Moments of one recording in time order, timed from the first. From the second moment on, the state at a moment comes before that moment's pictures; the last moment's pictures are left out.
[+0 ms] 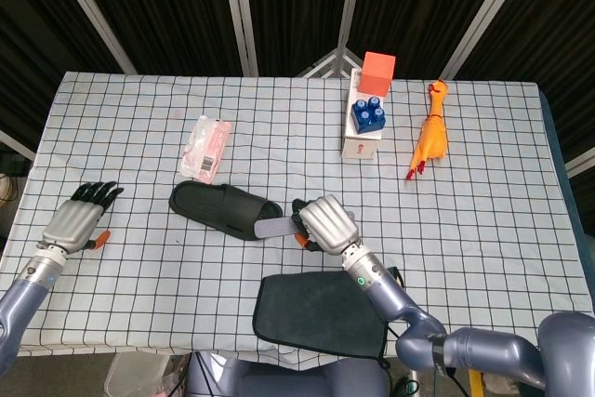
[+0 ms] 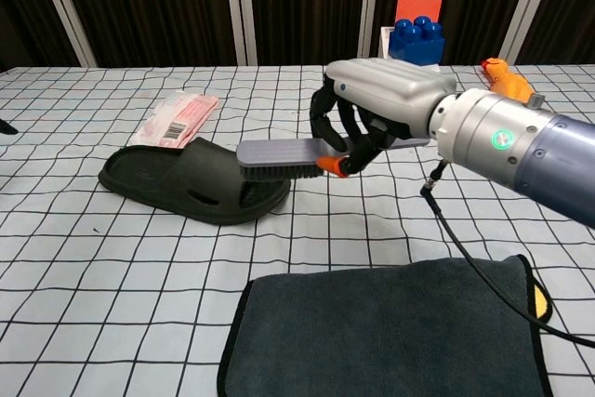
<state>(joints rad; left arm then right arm) -0.46 -1.28 -0.05 -1.23 1.41 0.91 0.00 0.78 -1.67 0.25 -1.52 -1.28 0.99 -0.36</state>
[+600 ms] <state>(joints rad) -0.60 -1.38 0.01 -1.10 1.55 0.81 -0.21 0.88 -1.82 0.31 -1.35 -1.22 0.97 -0.33</state>
